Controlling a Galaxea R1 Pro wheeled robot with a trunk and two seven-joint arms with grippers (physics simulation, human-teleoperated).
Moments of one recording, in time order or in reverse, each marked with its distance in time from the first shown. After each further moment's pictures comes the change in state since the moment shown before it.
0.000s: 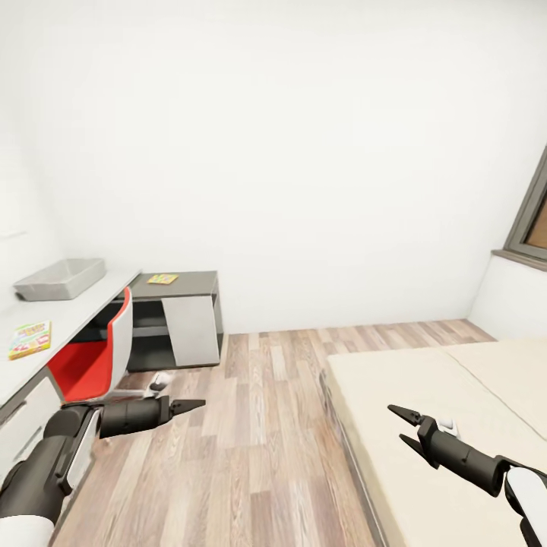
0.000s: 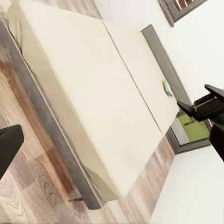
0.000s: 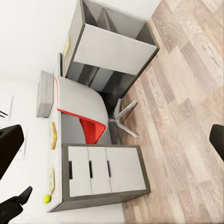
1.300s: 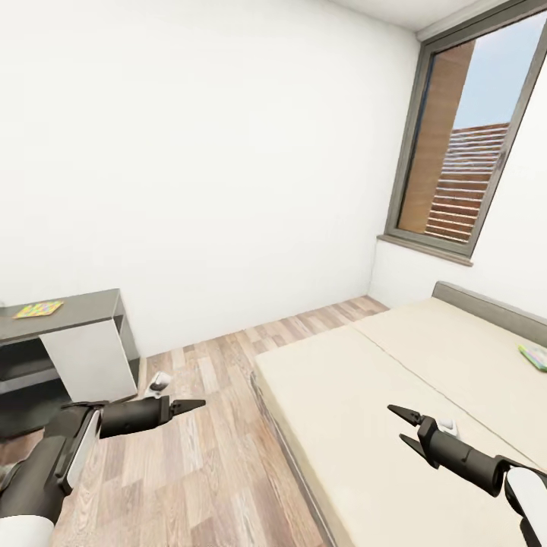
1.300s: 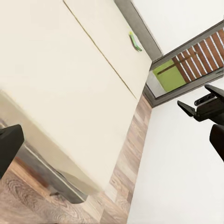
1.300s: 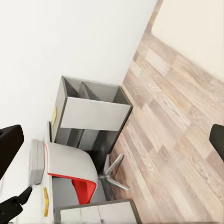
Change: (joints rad) left arm 0.000 0.000 -0.001 0.000 0.000 0.000 0.000; right arm 0.000 0.000 0.000 -0.001 0.001 0.000 0.000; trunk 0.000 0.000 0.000
